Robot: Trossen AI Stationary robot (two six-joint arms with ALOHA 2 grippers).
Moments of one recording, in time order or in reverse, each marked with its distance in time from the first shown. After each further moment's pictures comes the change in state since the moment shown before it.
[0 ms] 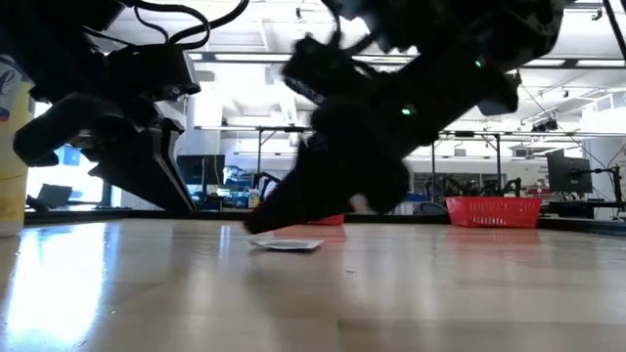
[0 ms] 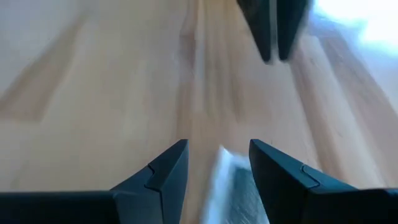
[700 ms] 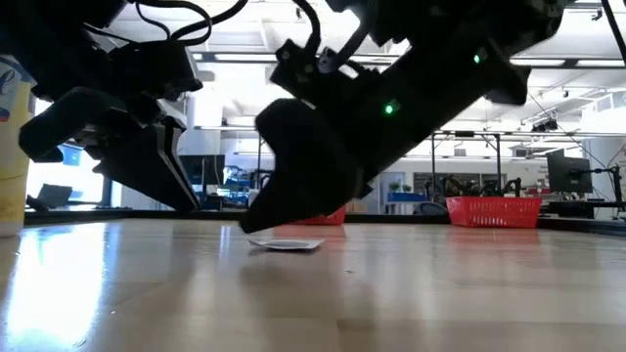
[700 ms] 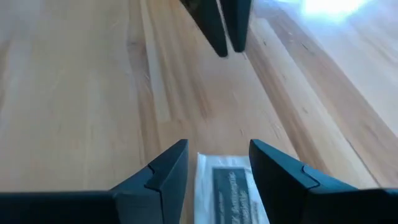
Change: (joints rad) left arm 0.000 0.000 0.000 0.024 -0.003 0.000; right arm 0.040 0.047 0.086 -0.120 0.214 0.231
